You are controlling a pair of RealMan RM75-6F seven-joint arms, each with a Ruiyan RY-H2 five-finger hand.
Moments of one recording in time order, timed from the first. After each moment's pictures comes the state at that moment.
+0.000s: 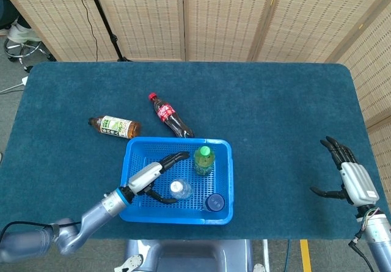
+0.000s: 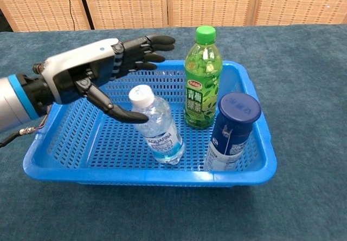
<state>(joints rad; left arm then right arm) -0.71 -1.57 -0.01 -1.43 1.72 1.13 -0.83 0.23 -0.98 0.07 -1.71 -1.46 1.28 0.40</state>
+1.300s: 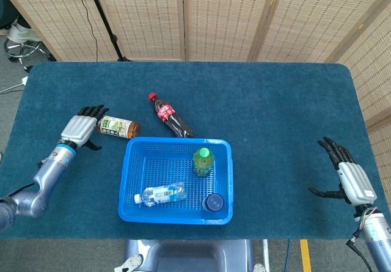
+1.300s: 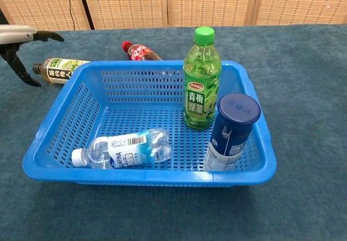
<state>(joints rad) -0.76 -1.38 -0.11 -1.17 1.10 0.71 0.03 0.24 -0.98 0.08 -1.72 -1.45 1.25 0.37</state>
